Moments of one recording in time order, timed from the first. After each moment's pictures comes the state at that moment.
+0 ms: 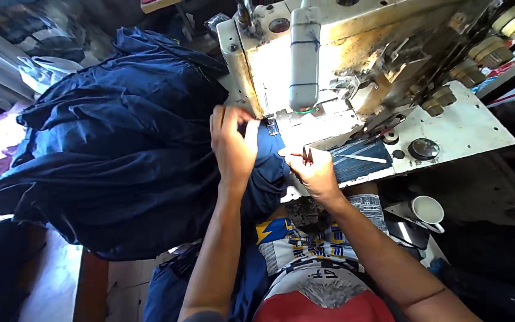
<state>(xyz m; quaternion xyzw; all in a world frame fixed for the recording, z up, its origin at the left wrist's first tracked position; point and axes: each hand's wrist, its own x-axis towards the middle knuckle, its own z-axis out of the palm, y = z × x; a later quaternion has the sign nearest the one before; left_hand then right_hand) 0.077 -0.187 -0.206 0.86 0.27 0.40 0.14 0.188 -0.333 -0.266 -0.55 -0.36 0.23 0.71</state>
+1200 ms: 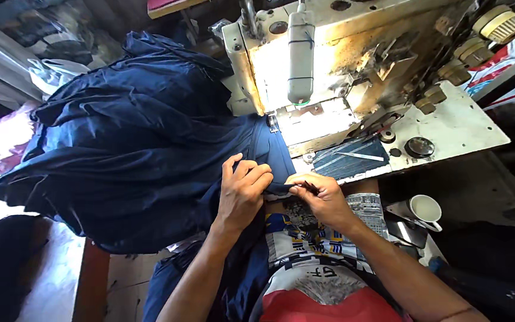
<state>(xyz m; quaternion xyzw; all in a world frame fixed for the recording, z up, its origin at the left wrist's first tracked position) 0.005 -0.236 -0.239 0.95 0.09 0.29 0.02 0.170 -0.393 -0.273 -0.56 -0.51 0.23 0.62</state>
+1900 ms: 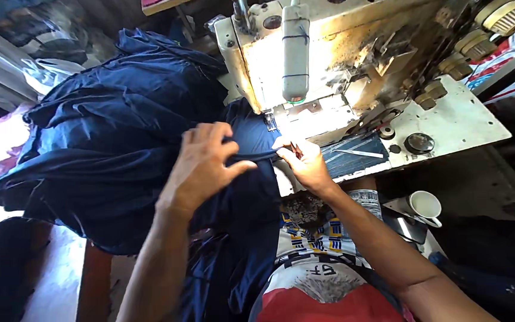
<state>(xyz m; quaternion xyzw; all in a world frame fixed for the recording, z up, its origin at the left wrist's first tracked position) -0.003 -0.170 -0.162 0.98 0.13 0.11 -0.01 0.194 -0.323 -0.269 -0.56 -0.49 0.15 0.66</state>
